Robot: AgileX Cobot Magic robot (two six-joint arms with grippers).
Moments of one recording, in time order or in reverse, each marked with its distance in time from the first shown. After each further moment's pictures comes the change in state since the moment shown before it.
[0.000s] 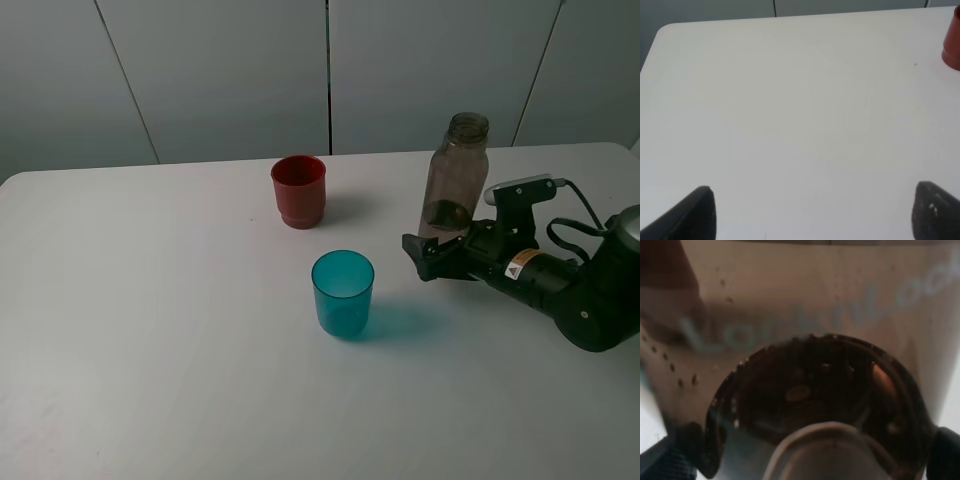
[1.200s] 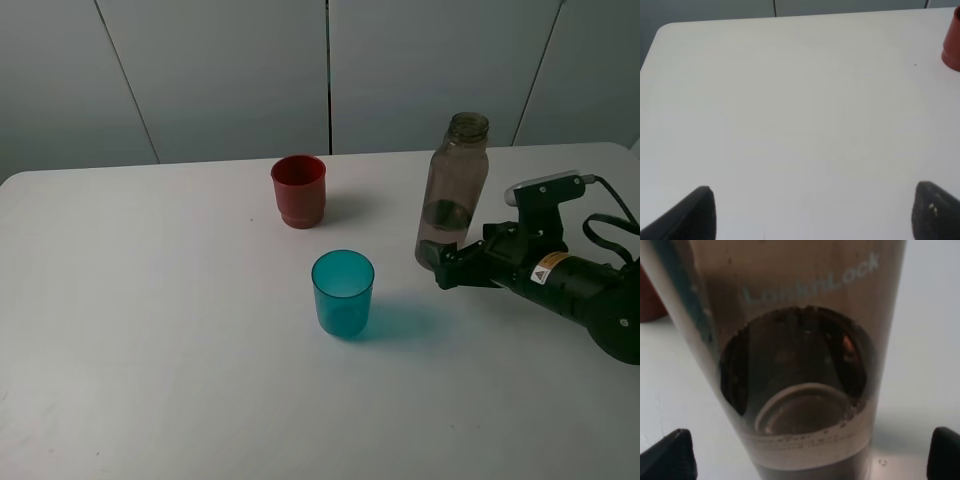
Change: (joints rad) left arm 0.000 0.000 0.000 0.000 0.000 -0.006; right arm 0.000 -0.149 0.124 0.052 0.070 -0.049
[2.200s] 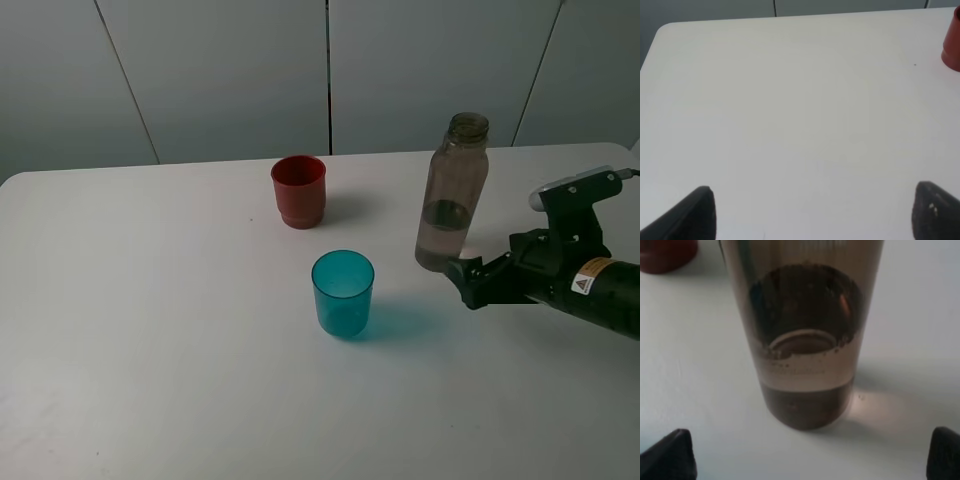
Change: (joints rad) left arm 0.000 0.000 0.000 0.000 0.000 0.000; right arm 0.000 -0.273 0.116 0.006 0.262 -0.045
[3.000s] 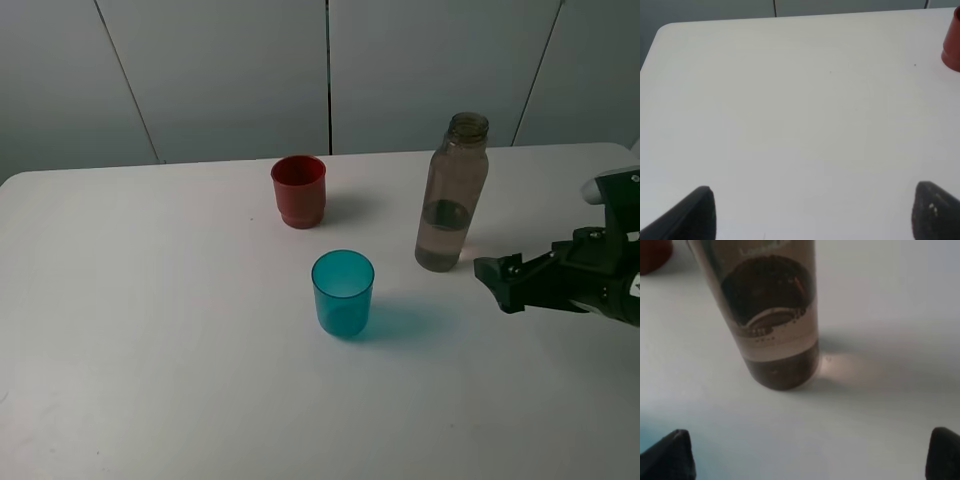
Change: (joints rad) left arm 0.000 0.000 0.000 0.000 0.000 0.000; right arm -0.003 -0.369 0.067 0.022 0.367 0.102
